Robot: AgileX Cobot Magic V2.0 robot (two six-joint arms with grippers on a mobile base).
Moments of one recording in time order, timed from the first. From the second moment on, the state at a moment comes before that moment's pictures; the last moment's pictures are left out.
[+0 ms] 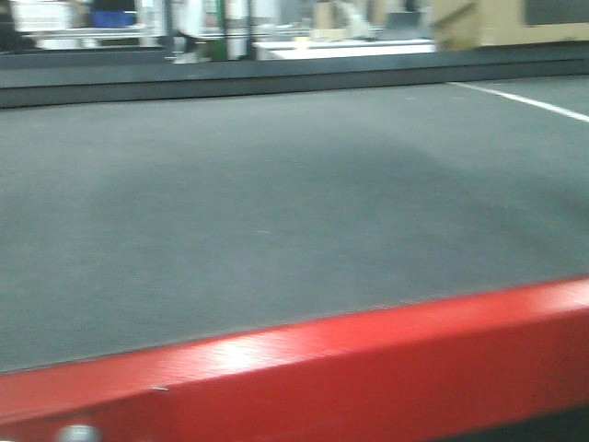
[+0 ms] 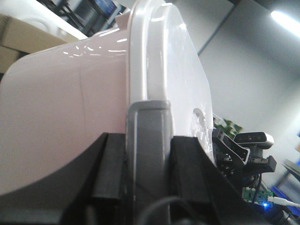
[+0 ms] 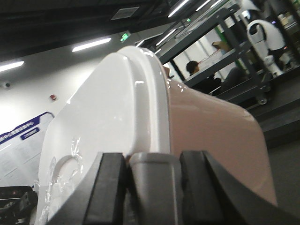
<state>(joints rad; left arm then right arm) -0.01 1.41 -1.48 -1.77 1.05 0.92 -0.22 1.21 -1.30 1.79 0.83 -0.93</state>
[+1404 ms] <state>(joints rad) -0.02 1.41 -1.48 -1.75 1.11 0.92 -0.22 1.21 -1.30 1.78 0.73 -0.93</state>
